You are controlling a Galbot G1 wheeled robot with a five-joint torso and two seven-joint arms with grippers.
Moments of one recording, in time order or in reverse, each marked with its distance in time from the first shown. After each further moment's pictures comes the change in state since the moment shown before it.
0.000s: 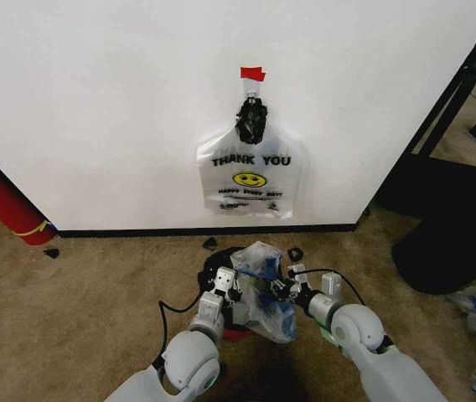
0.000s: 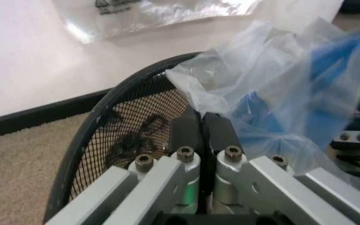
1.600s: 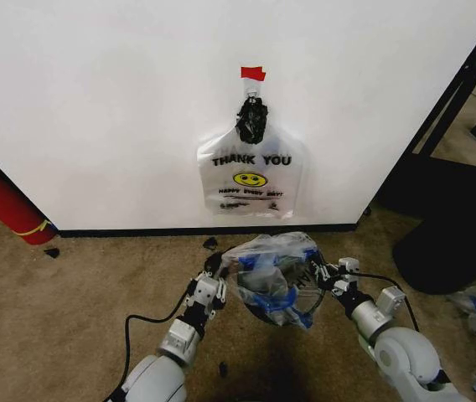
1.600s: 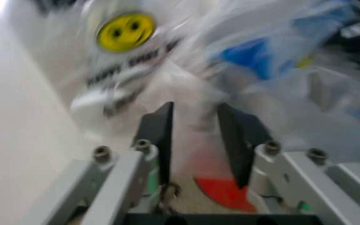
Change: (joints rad) left arm 0.237 0.109 -0.231 -0.094 0.382 -0.341 0.364; right arm -0.206 0.019 0.263 0.139 -0.017 0.354 -0.052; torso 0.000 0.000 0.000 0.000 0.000
